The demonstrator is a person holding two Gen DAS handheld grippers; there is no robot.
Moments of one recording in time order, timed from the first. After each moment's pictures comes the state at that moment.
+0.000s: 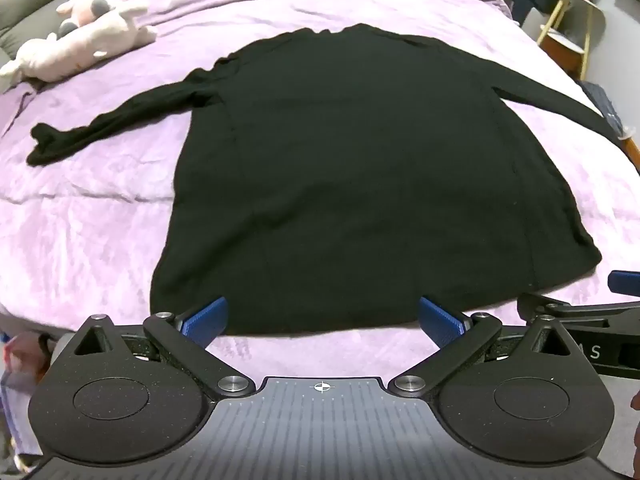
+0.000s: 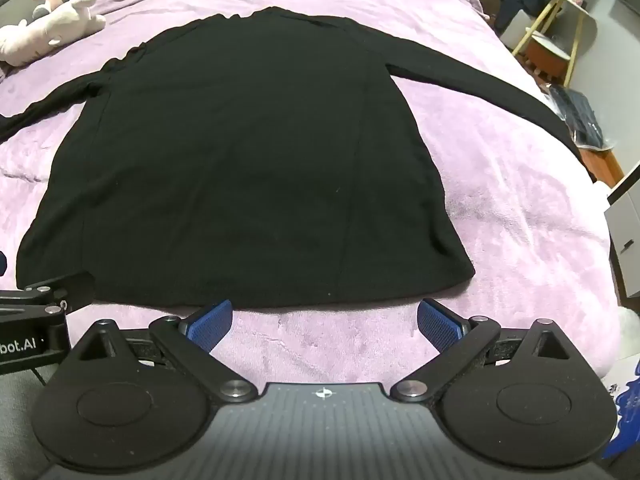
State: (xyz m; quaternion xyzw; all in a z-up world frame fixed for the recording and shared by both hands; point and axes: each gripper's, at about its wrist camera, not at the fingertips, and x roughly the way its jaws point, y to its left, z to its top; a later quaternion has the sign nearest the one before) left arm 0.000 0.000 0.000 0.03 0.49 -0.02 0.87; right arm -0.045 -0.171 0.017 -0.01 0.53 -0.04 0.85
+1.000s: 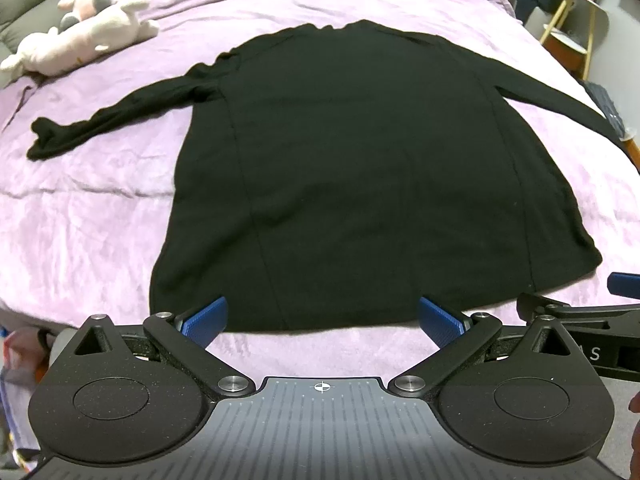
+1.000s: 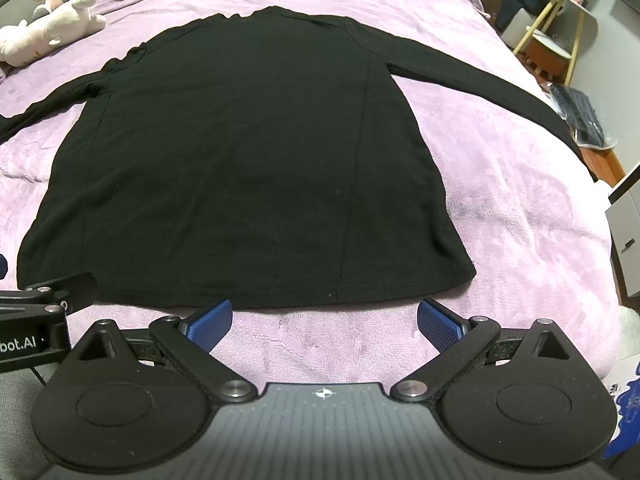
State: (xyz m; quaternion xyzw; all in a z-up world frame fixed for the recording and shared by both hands) left arm 0.003 0.001 -0.003 0.02 0.50 -0.01 0.87; right arm -0.044 -0.171 0.018 -0.01 0.53 -0.04 0.85
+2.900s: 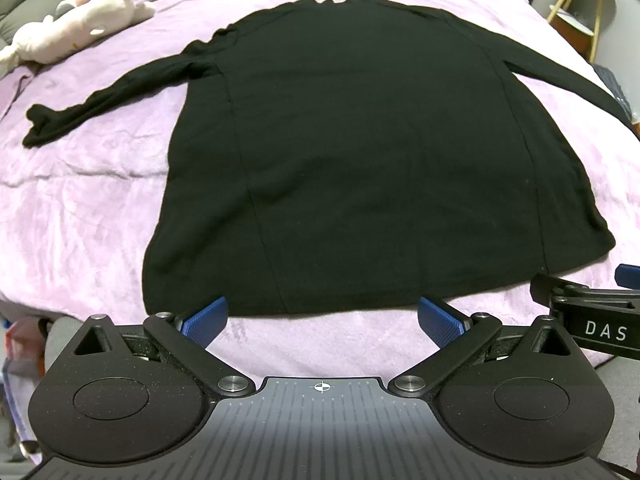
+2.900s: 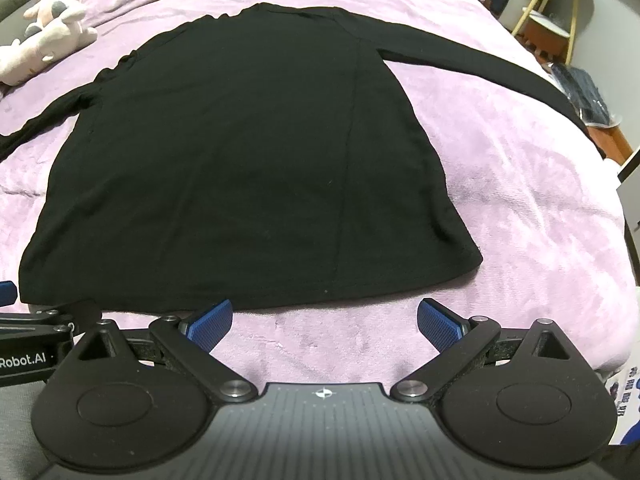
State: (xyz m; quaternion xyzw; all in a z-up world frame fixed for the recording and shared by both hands) left arm 0.011 -0.002 -0.018 0.03 0.53 -0.01 0.85; right arm -0.043 -0.186 0.007 0.03 0.53 -0.03 0.85
